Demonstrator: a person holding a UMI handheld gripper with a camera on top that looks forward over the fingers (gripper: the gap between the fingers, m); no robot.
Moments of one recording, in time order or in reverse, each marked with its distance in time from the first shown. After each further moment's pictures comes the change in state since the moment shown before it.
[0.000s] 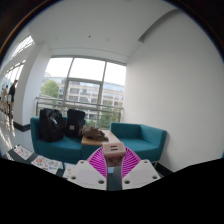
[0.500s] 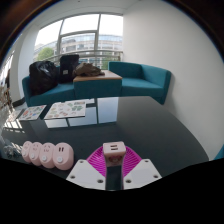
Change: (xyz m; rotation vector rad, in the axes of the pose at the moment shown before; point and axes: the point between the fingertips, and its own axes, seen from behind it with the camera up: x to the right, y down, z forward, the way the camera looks) arm 0.031 0.309 0.000 -0.576 -0.029 0.071
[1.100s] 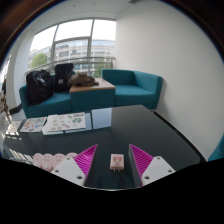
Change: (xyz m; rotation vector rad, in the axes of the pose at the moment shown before) arm 0.003 -0.045 -0.057 0.050 0.071 0.044
